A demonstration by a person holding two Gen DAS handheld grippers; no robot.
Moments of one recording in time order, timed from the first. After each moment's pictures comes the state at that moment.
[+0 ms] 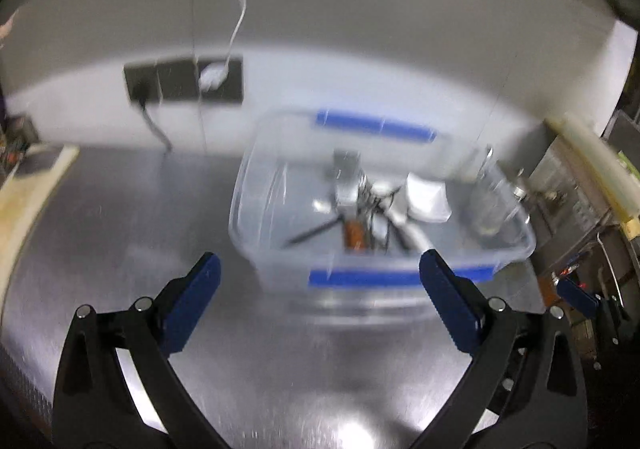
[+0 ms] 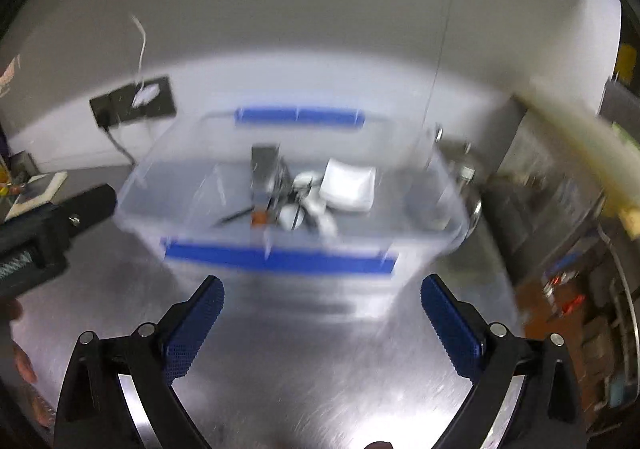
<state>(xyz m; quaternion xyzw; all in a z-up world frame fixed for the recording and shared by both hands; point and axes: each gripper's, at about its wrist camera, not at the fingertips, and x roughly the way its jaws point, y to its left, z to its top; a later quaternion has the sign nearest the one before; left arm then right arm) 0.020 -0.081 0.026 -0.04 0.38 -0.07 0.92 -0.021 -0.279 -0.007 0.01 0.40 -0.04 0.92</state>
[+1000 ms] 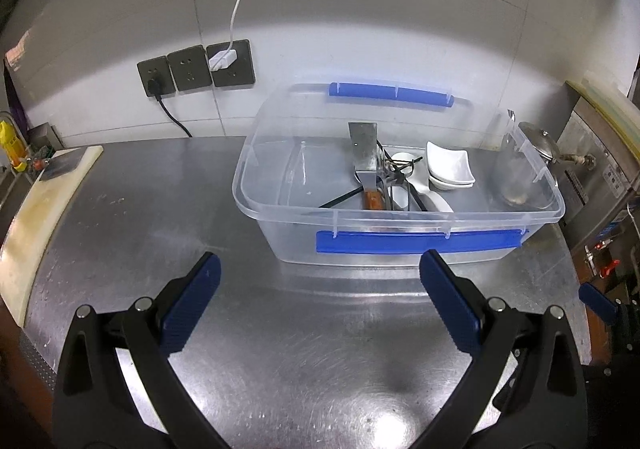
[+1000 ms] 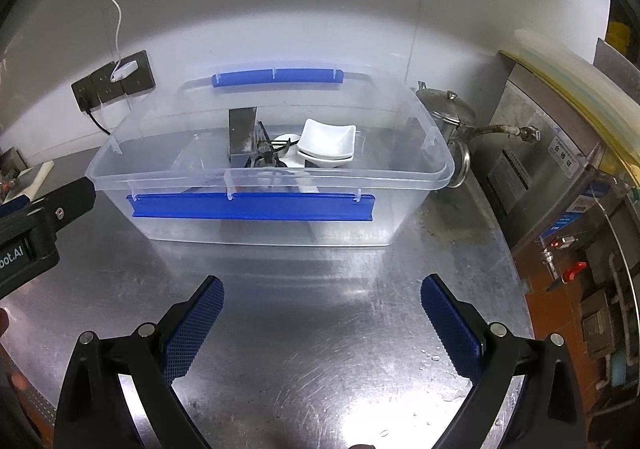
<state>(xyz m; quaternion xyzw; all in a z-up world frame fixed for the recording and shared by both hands) 0.003 -0.113 0.007 0.02 0.39 -0.02 0.92 -0.039 -0.295 -0.034 0.02 0.43 -0.06 0.90</state>
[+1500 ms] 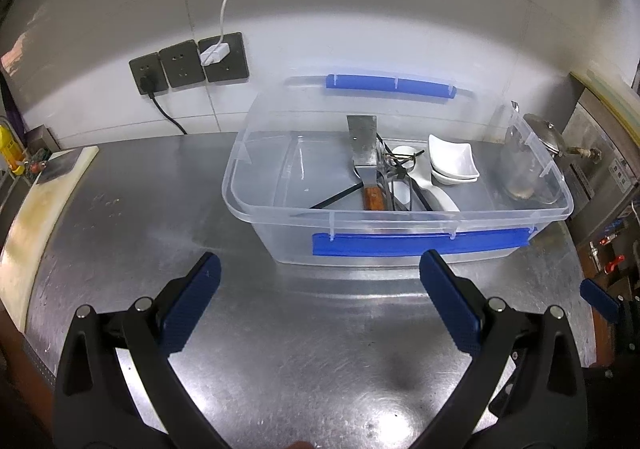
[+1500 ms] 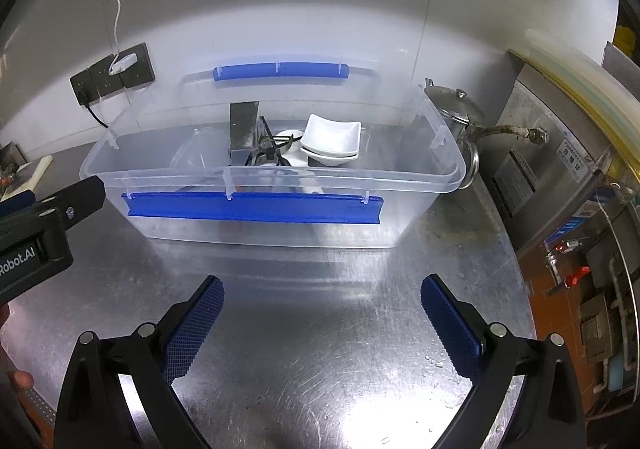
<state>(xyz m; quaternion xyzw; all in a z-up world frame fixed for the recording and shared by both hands) 0.016 -0.121 -0.002 0.03 0.40 -0.02 0.92 -0.028 -0.295 -0.038 0.01 0.43 -0.05 0.90</state>
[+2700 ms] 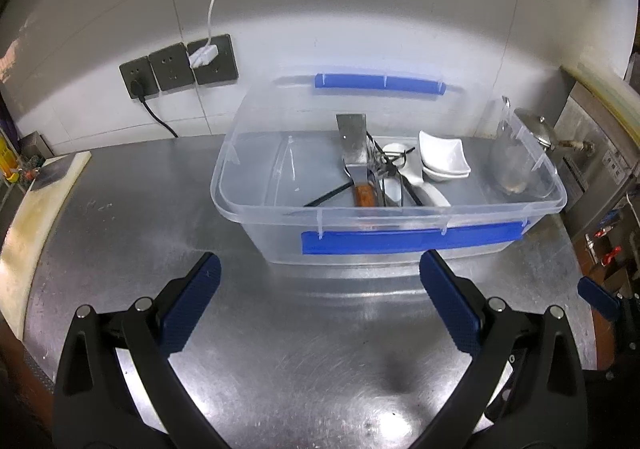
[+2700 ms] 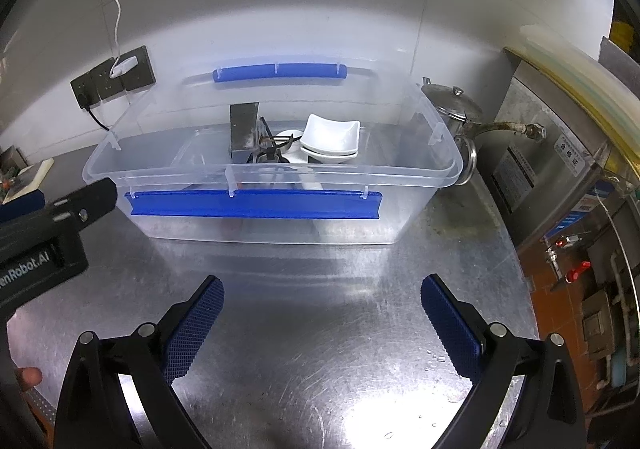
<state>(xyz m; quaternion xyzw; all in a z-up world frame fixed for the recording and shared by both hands) 0.014 -0.124 -0.004 0.03 0.40 -0.04 0.92 -0.035 -0.294 -0.035 0.02 0.43 -0.05 0.90</state>
